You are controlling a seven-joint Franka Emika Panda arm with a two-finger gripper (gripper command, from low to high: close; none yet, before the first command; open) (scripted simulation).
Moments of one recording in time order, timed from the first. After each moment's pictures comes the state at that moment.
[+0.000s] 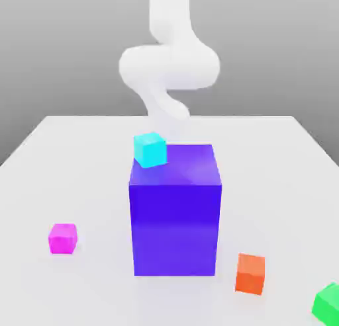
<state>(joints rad) -0.04 -0.74 0.01 -2.33 -0.06 2.34 0.79</state>
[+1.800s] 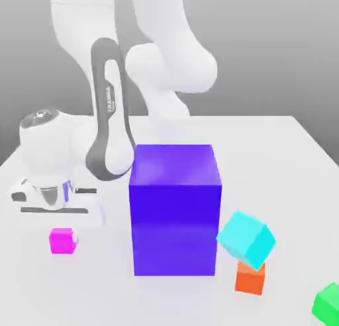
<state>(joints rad) -0.57 0.29 -0.06 -2.74 0.21 3.04 -0.02</state>
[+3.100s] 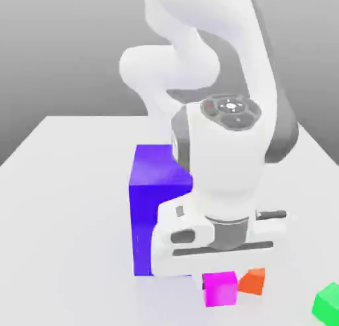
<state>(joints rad) 0.09 0.28 0.17 -2.29 -0.05 2.53 0.97</state>
